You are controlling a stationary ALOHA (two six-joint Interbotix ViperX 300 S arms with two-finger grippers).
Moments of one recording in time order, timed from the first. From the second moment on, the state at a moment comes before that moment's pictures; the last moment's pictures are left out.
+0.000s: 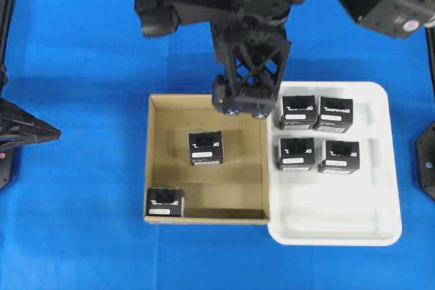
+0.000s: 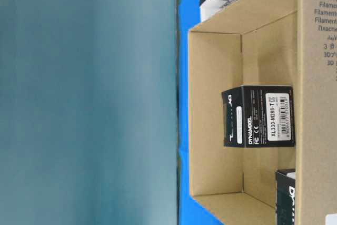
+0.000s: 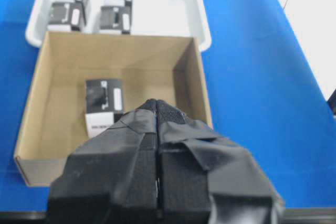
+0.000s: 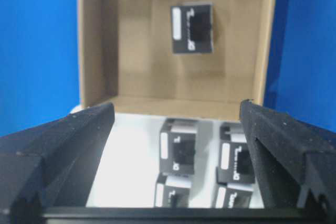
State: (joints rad) left arm -0.08 -1.11 1.06 0.01 0.29 -0.10; right arm -0.15 0.21 -0.51 0.20 1.57 -0.16
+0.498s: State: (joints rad) left arm -0.08 -1.11 1.06 0.01 0.29 -0.10; right arm -0.10 0.27 -0.23 0.08 1.29 -0.17
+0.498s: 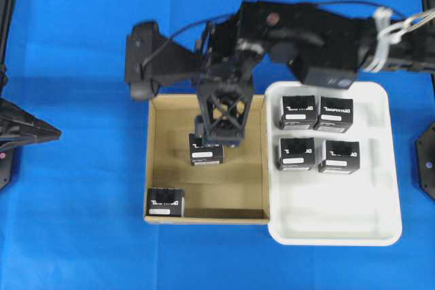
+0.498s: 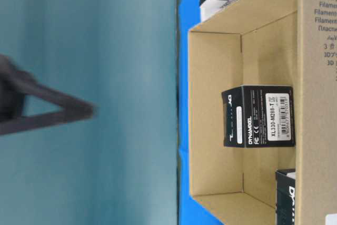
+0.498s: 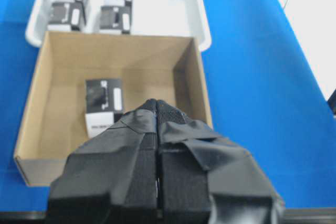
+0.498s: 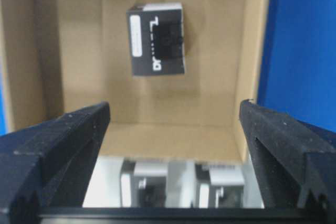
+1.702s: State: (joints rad) left arm -0.08 -1.11 1.06 0.01 0.29 -0.10; right arm -0.08 0.40 0.03 0.15 0.90 -0.25
